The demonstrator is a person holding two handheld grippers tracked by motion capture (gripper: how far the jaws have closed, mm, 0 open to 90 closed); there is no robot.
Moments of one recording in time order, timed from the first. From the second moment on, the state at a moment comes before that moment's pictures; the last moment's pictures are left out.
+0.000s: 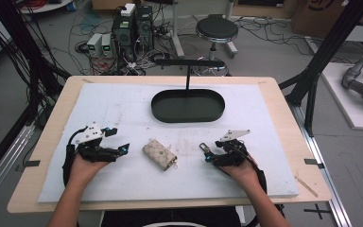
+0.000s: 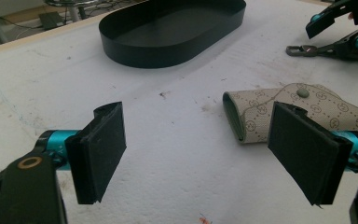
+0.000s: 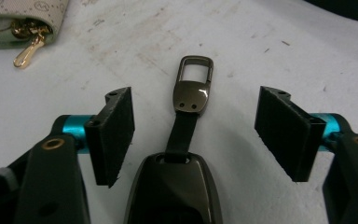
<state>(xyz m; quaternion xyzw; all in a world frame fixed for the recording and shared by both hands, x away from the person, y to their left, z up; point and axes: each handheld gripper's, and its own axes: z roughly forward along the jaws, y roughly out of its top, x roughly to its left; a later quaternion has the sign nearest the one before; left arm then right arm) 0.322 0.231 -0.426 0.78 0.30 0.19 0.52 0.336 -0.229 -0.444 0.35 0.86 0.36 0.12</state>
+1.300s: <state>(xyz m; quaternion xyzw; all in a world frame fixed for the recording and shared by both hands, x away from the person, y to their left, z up) 0.321 0.231 -0.423 0.77 0.30 0.19 0.52 0.334 -0.249 -0.403 0.36 0.81 0.45 0.12</state>
